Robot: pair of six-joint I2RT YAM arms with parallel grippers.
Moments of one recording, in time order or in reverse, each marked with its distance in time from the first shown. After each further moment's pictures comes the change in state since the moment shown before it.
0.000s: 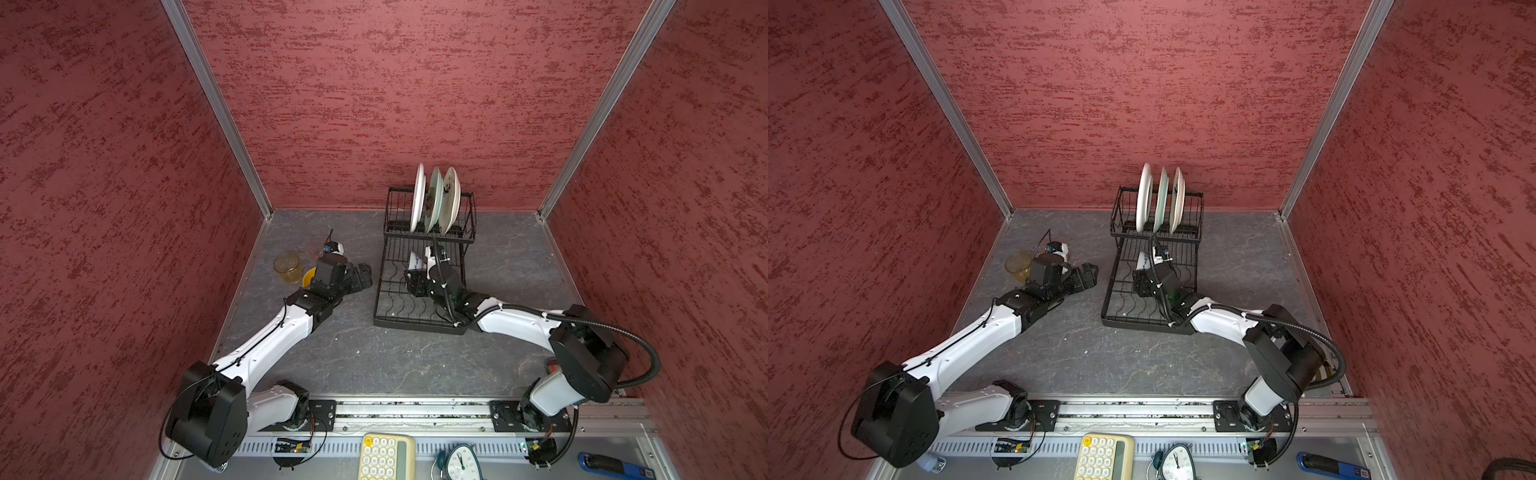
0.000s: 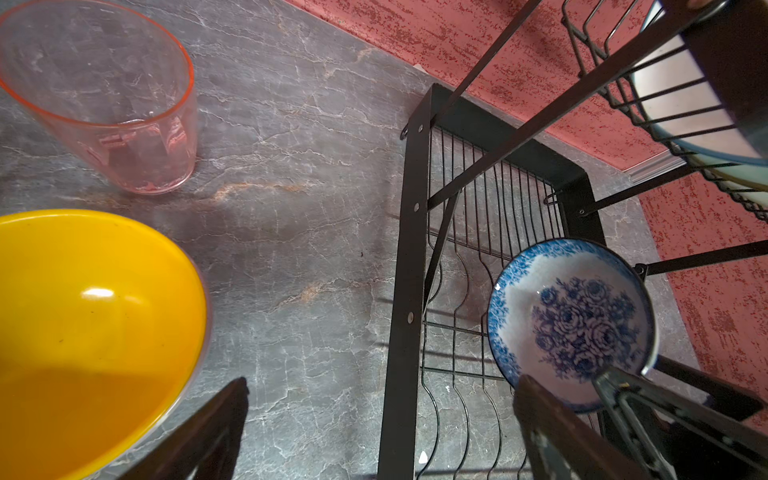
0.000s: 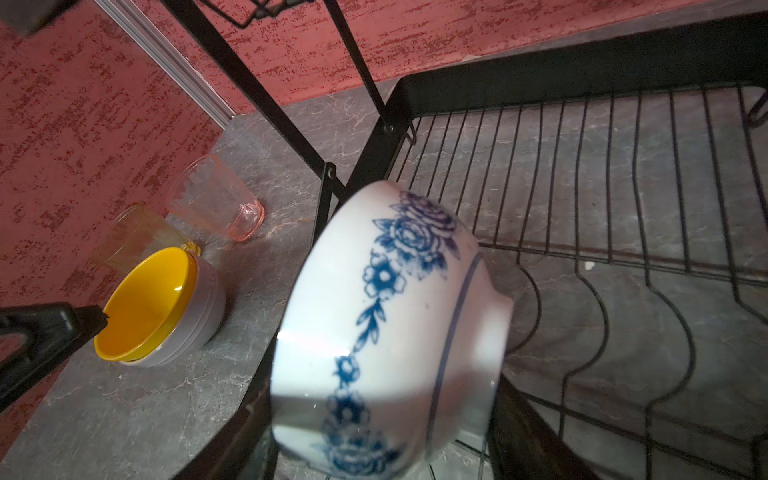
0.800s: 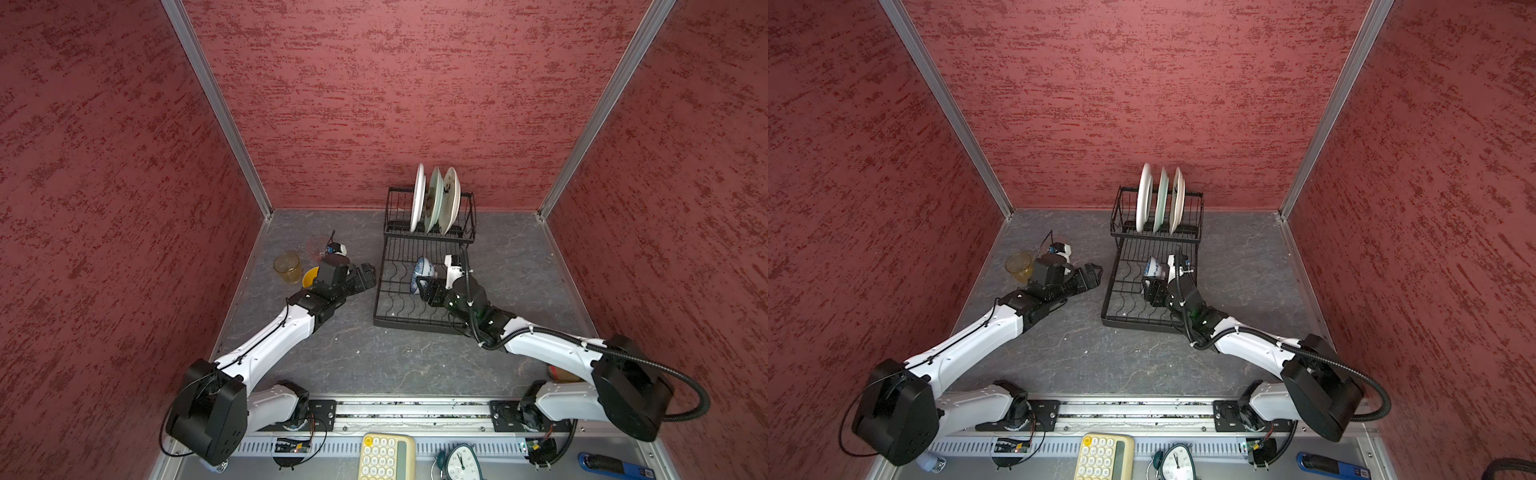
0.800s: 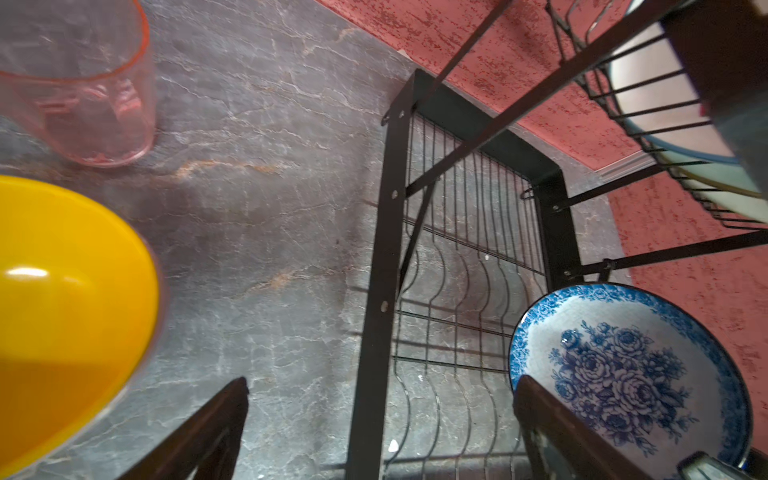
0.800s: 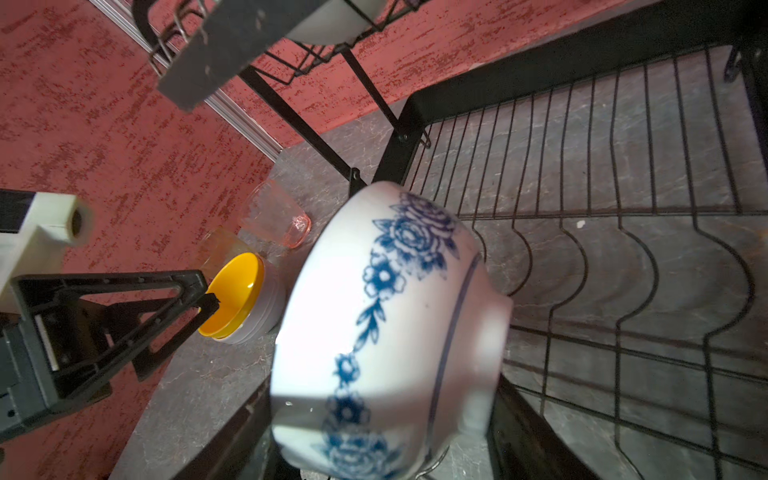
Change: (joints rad) left arm -0.034 0.009 -0.002 0.022 0.044 -0.080; right arm 0.000 -0.252 -0.202 0.072 -0.058 0.125
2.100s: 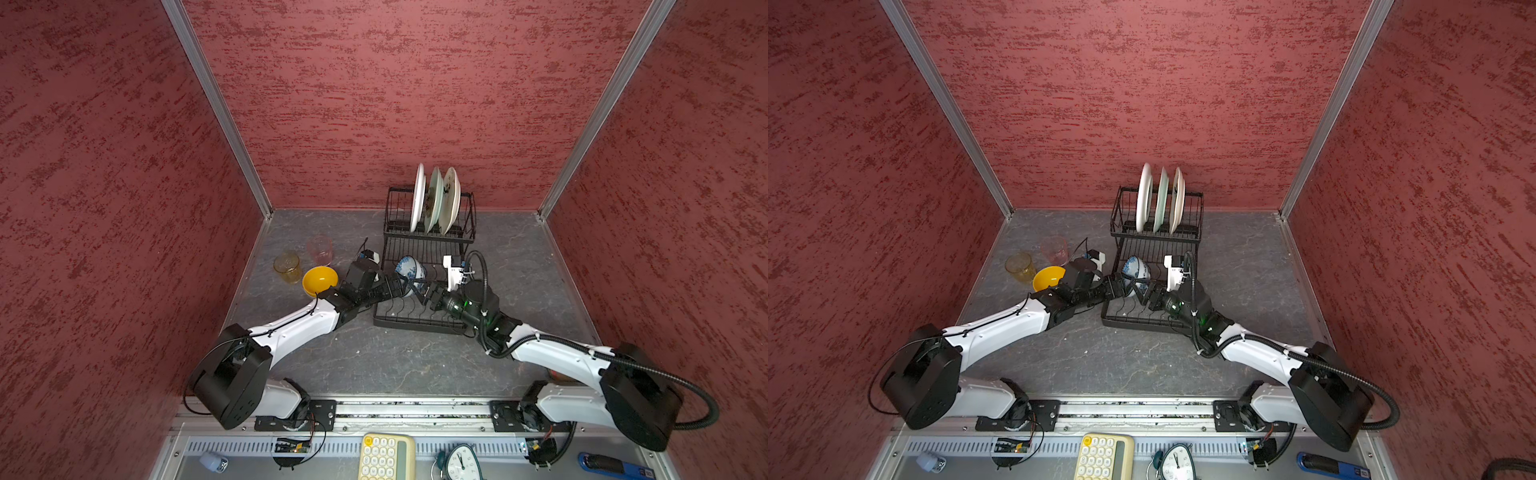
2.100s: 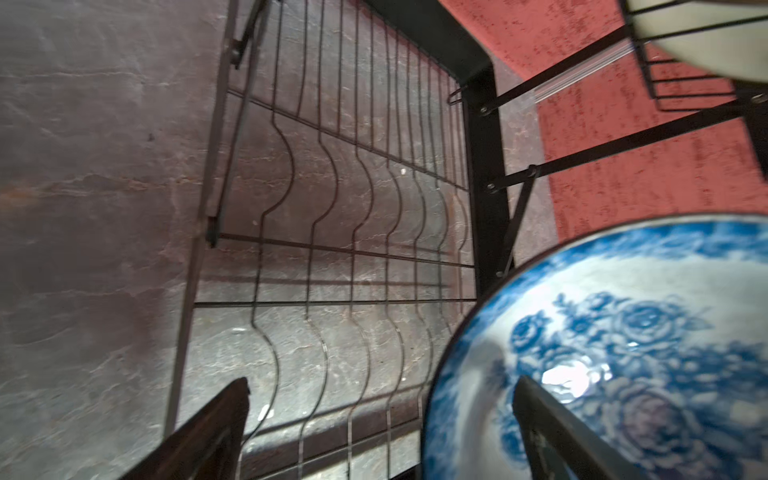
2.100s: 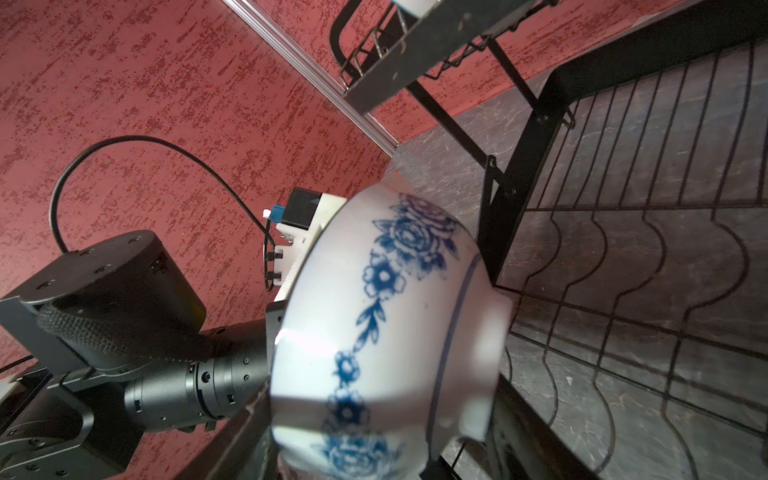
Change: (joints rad) left arm -0.171 0.188 0.037 0.156 0.151 -0.158; right arm 0.000 -0.047 -0.071 0.238 -0.266 0.125
